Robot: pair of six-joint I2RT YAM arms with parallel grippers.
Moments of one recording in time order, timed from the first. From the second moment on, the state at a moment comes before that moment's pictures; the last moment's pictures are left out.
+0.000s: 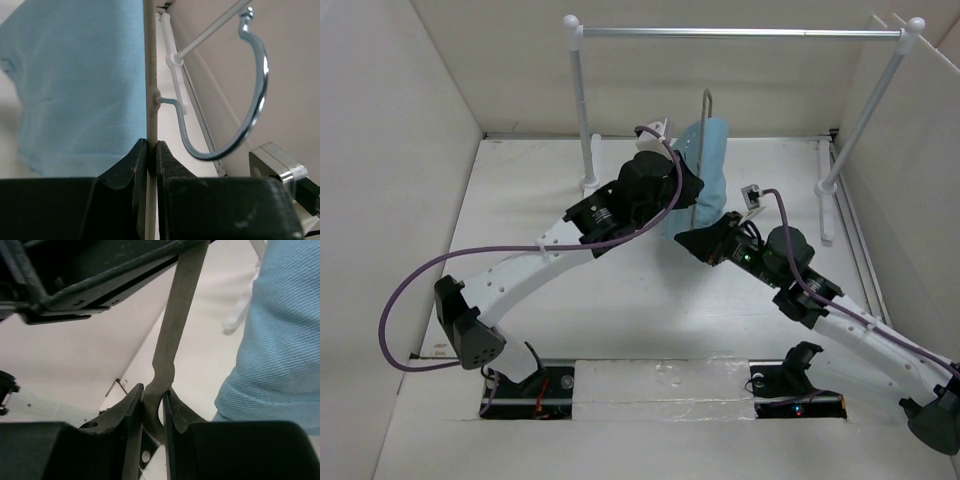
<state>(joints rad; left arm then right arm) -0.96 1.50 1.56 -0.35 -0.28 -0.76 0.74 0.88 0.69 0.18 -0.11 0.78</state>
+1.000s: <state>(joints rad) -0.96 1.37 1.74 -0.35 -0.13 -0.62 0.14 0.96 0.93 0.03 -0.32 0.82</state>
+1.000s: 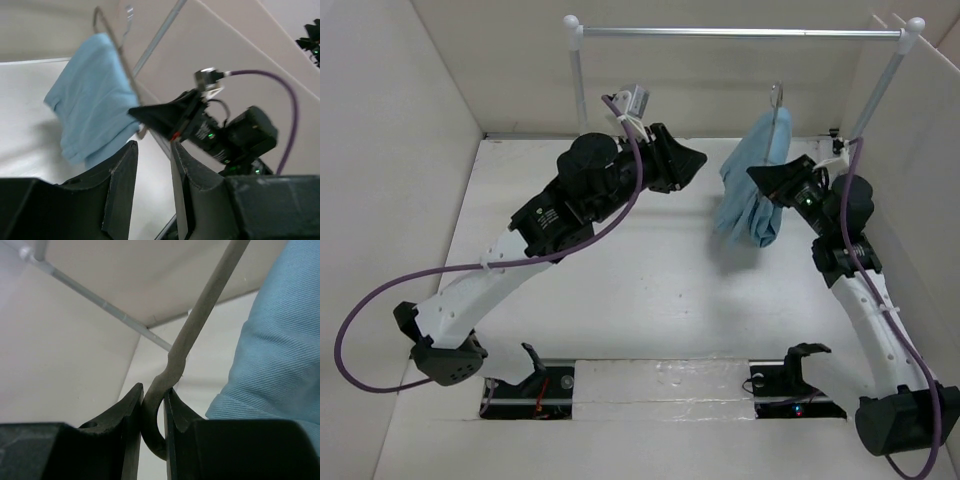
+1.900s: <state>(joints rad) -0.93 1.21 1.32 -0.41 -0.23 -0.60 -0.24 1.35 1.24 0.43 -0.55 1.02</state>
